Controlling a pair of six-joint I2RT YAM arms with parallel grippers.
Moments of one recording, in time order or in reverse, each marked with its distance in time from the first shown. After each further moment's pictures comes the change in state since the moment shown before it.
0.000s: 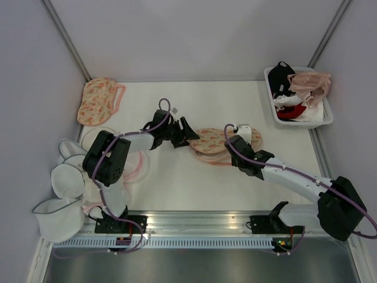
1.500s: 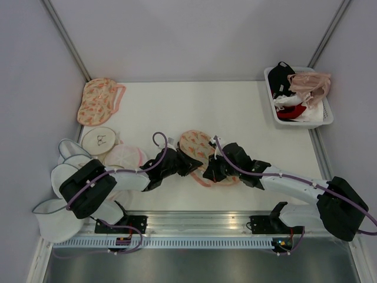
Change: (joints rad) left arm -0.377 -0.370 -0.533 0.344 -0.479 -0.563; right arm 0.101 -0.043 -0.148 0.381 -0.772 -0.038
